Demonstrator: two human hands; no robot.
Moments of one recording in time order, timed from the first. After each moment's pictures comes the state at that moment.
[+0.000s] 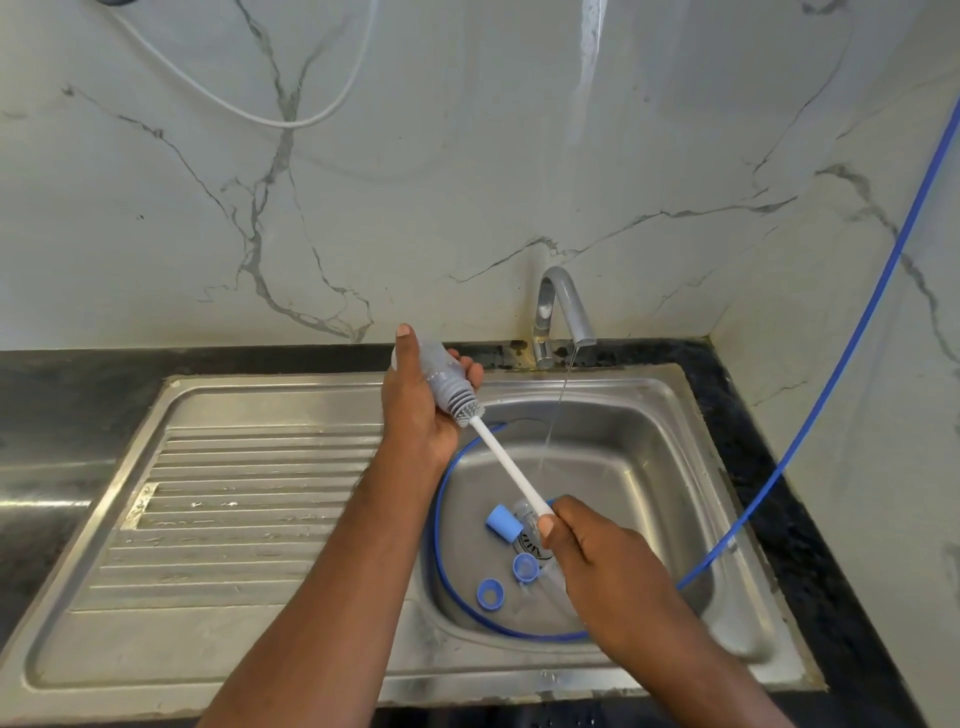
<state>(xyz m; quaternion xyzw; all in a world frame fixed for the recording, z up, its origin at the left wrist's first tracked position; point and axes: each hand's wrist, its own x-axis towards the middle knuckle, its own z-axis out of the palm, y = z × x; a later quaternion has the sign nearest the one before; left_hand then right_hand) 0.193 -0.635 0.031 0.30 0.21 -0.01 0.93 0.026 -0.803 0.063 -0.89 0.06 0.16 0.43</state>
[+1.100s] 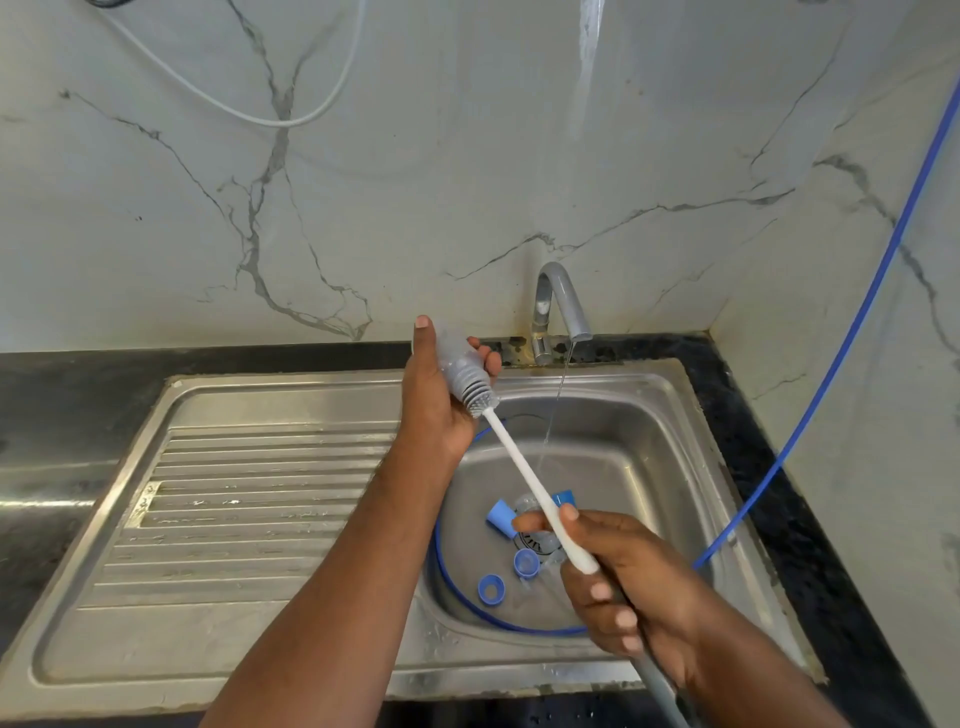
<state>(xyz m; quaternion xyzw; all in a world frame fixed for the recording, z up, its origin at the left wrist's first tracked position) 0.197 -0.655 0.034 0.26 0.17 -0.05 0.95 0.033 -0.826 0.054 -0.58 0.18 0.32 0.73</state>
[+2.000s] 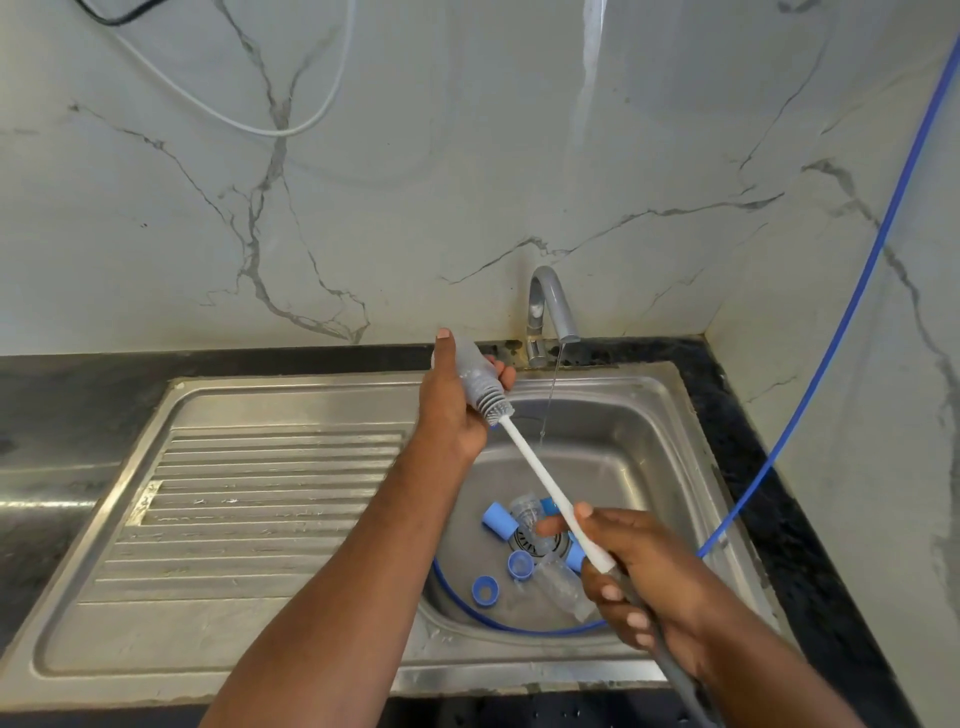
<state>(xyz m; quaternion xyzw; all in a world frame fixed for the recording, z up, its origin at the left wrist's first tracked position) 0.197 -0.681 0.024 0.32 0.22 -0.06 0.92 0.030 -0.855 0.048 -0.67 0.18 0.29 0.67</state>
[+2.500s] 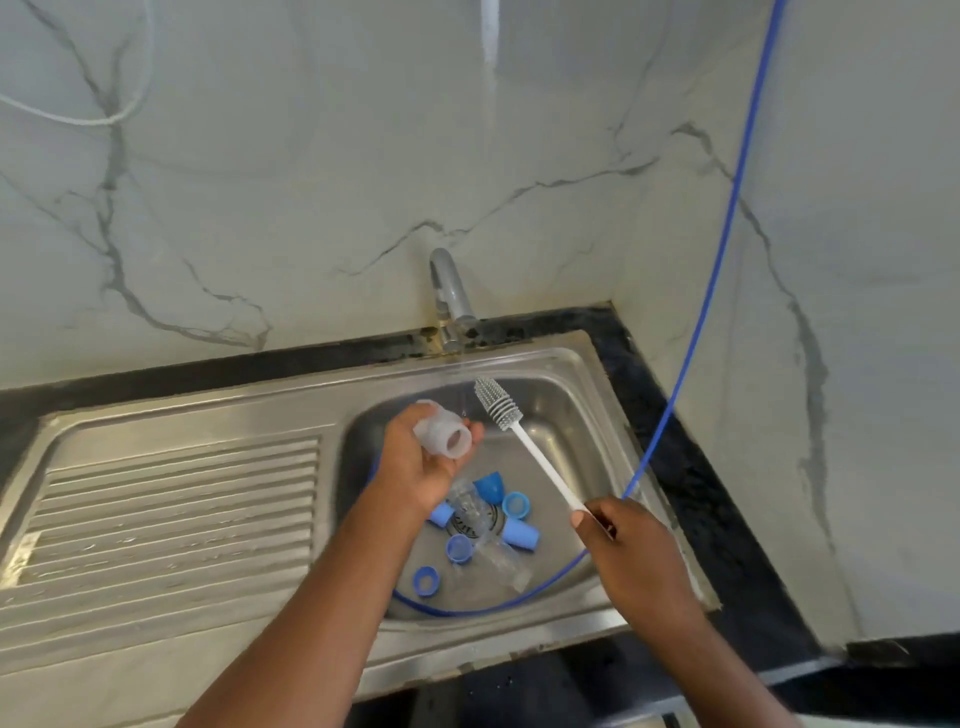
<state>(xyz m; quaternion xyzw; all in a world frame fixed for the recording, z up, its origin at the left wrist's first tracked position) 0.159 -0.733 -0.025 0.32 0.30 -0.20 0.87 0.001 -0.923 -0.020 -0.90 0.20 0.02 0.39</state>
